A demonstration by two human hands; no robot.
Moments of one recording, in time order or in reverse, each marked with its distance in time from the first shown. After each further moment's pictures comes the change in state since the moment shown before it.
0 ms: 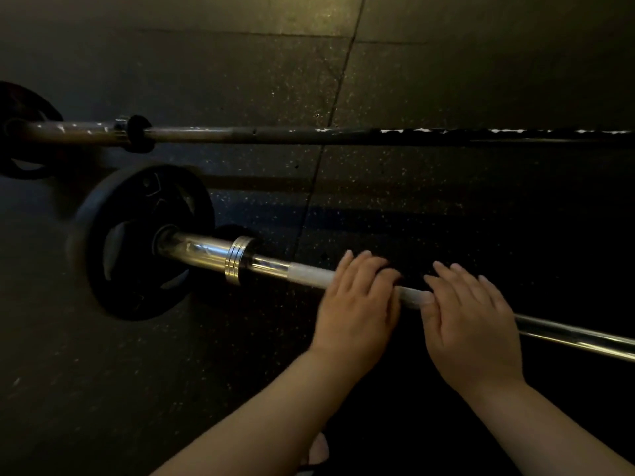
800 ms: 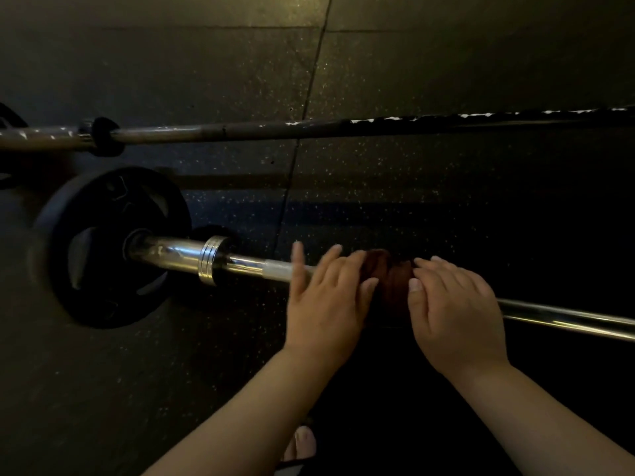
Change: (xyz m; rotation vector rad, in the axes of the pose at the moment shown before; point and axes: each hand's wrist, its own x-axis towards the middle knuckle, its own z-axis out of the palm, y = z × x) left_hand -0.001 0.004 0.001 0.112 -0.070 -0.091; right_hand 0.000 0.015 -0.002 0.082 0.027 -0.013
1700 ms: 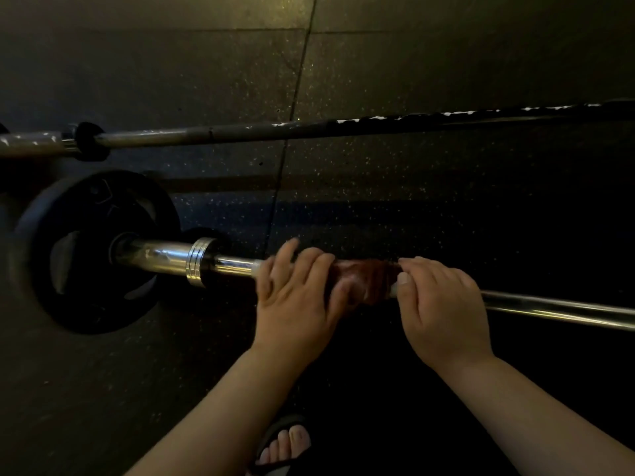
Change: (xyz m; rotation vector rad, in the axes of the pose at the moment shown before) left_hand -0.009 -0.024 -0.013 0.089 0.033 0.026; right_hand 0.000 -0.004 -0.002 0.138 0.007 0.072
